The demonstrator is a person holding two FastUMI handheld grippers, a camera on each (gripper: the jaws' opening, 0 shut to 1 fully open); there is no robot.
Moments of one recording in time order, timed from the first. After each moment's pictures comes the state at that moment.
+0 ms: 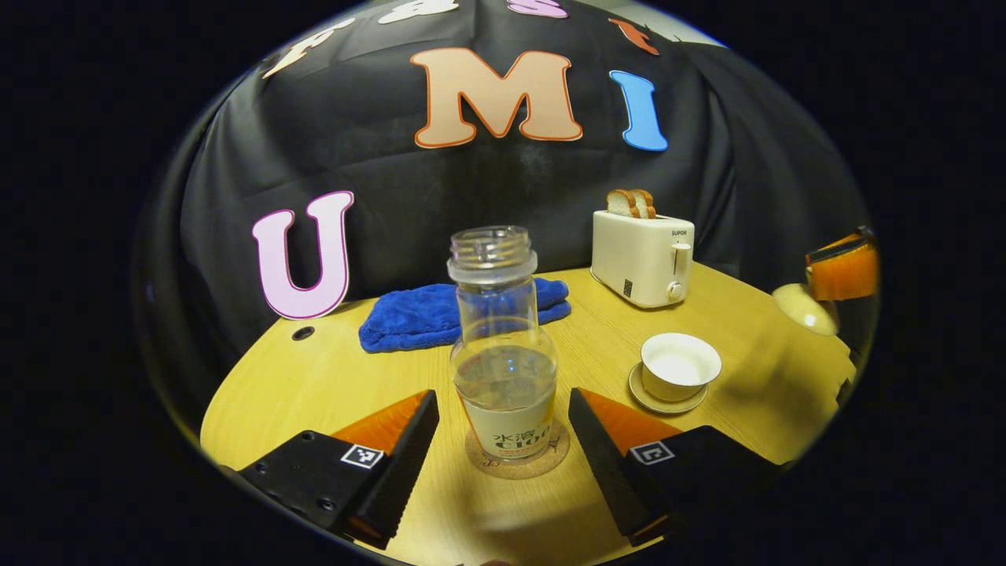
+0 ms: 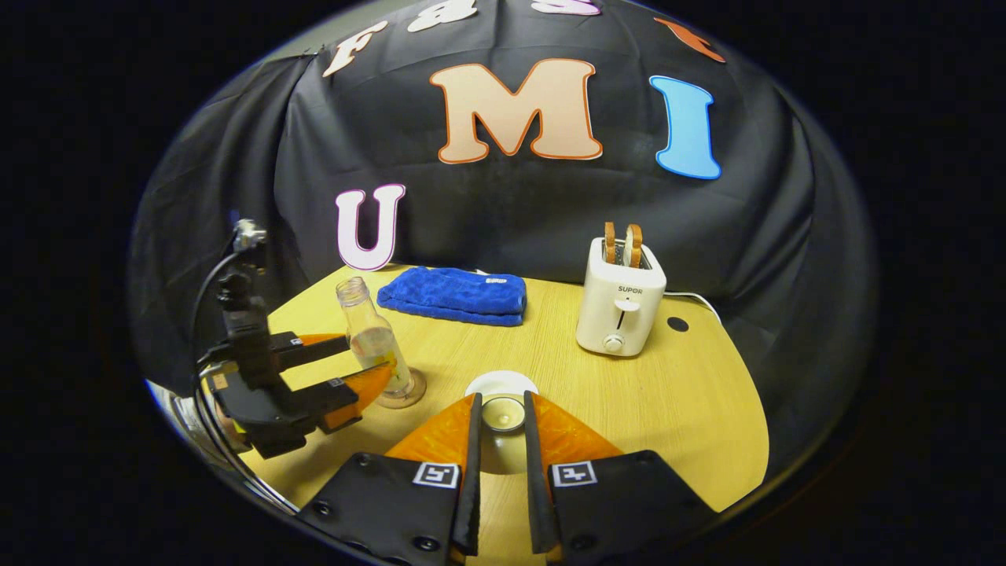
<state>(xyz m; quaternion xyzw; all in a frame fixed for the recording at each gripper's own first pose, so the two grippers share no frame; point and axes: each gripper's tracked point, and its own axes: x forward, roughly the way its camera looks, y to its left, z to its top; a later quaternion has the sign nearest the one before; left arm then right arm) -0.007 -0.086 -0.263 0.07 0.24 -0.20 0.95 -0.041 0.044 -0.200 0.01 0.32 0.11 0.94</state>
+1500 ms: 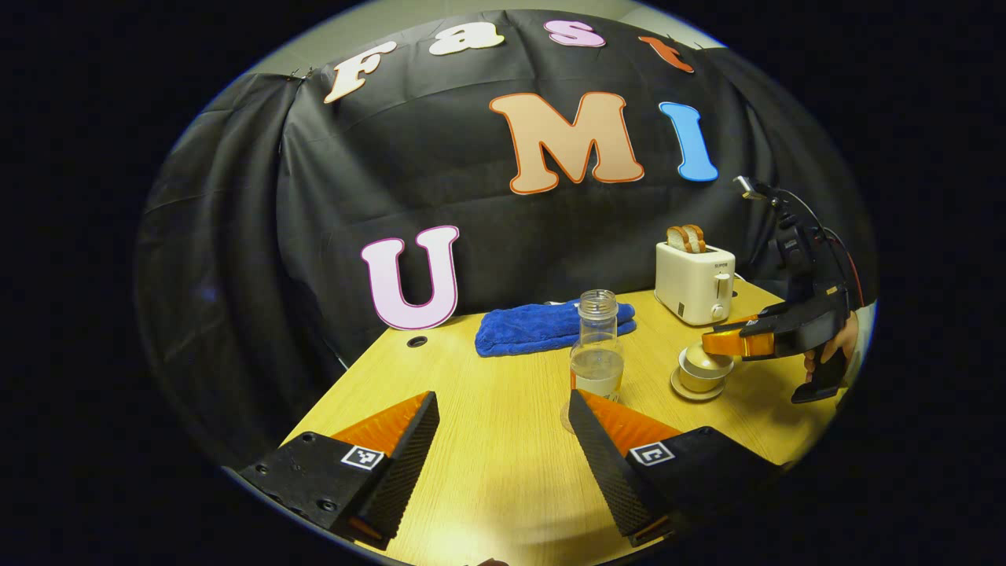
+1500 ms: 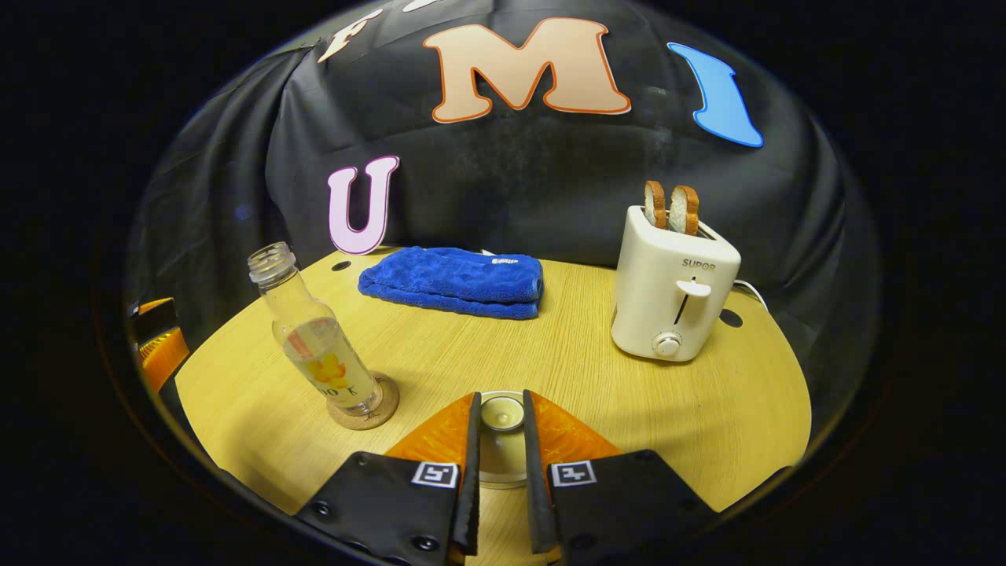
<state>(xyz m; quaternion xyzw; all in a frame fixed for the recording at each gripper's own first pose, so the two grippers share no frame) -0.074 0.009 -0.175 0.09 0.21 -0.06 0.97 0.030 0.074 -0.300 0.02 0.34 0.14 0.93</state>
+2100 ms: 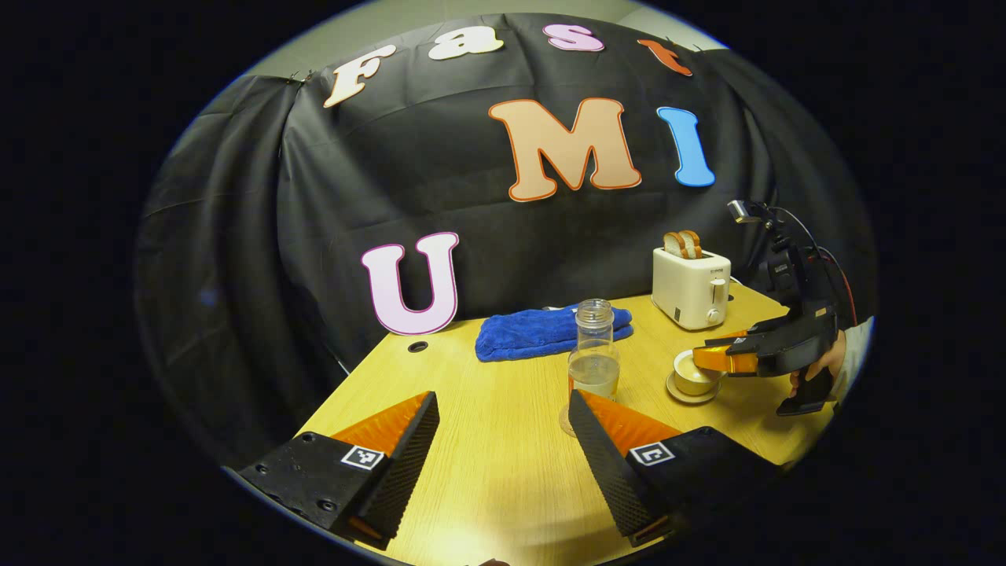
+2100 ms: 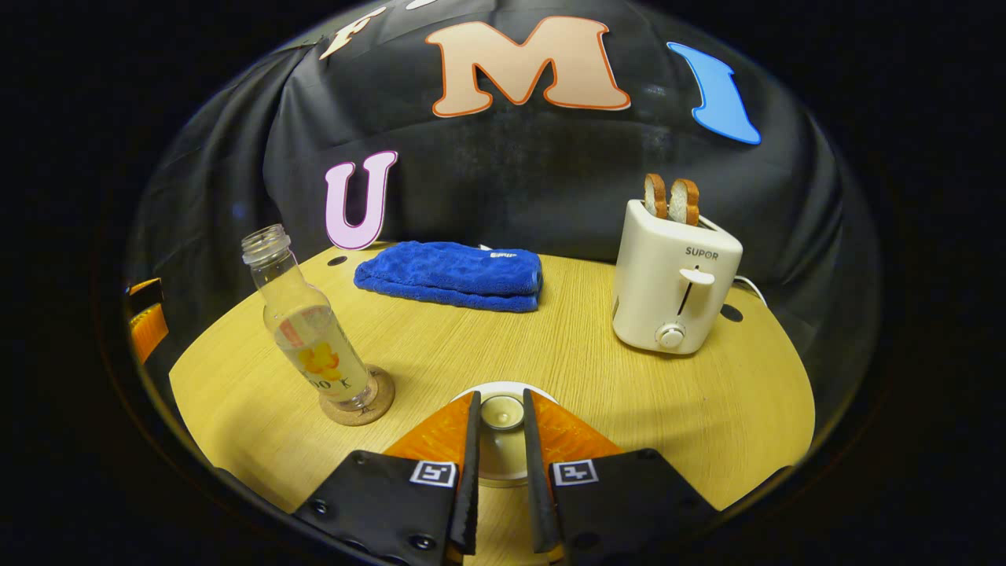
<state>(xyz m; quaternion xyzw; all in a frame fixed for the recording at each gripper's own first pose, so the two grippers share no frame) -0.080 0.008 -0.160 0.09 0.19 -0.07 0.97 0.026 0.077 -0.310 0.01 0.33 0.13 0.93</state>
